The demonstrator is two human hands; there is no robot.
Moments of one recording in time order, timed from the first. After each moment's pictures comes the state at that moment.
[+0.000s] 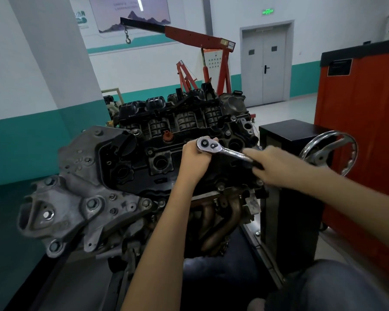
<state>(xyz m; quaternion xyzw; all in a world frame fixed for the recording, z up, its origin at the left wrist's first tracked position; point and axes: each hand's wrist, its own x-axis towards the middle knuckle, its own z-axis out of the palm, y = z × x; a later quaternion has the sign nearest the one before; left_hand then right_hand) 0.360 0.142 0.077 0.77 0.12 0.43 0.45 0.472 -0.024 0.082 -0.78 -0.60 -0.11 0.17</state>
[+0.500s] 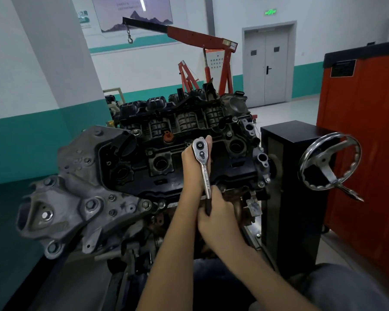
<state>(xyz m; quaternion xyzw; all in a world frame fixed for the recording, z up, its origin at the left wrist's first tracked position) 0.371 0.134 0.068 0.70 0.16 0.53 0.45 0.342 0.035 -0.004 -0.70 -0.43 0.03 0.57</state>
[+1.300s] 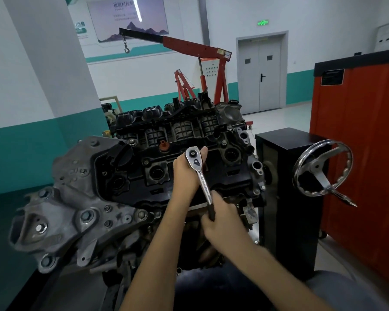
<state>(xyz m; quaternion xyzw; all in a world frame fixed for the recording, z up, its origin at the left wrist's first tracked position) 0.361 0.144 0.070 0.73 0.15 0.48 0.47 0.365 0.022 0.007 -0.73 -0.48 0.01 0.49</state>
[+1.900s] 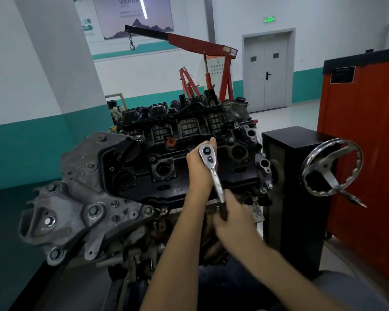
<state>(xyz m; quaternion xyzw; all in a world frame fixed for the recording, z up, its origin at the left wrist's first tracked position) 0.372 0.124 0.078 0.67 0.14 0.54 0.48 0.366 0.013 0.003 -0.72 -0.46 0.00 0.52</state>
